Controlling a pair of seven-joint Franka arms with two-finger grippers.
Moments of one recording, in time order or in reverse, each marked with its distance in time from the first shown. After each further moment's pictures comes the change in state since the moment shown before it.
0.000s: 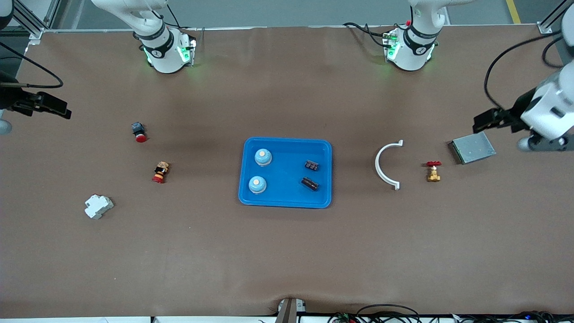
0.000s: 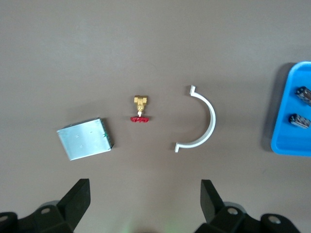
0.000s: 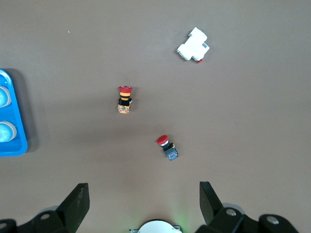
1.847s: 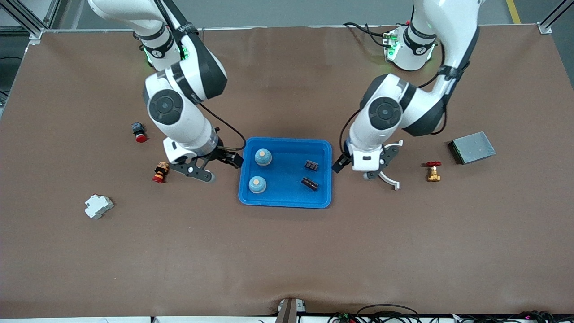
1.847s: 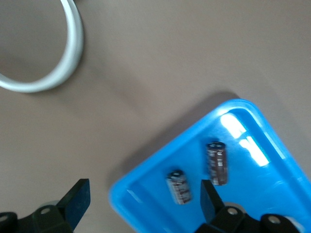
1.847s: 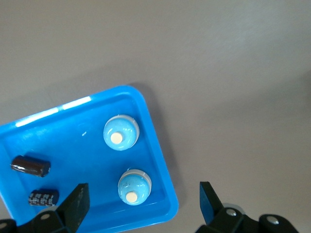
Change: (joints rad) left arm -0.437 0.318 -0.084 -0.233 0.000 0.667 -1.341; right arm 0.553 0.370 0.012 -0.157 0.153 0.675 0.740
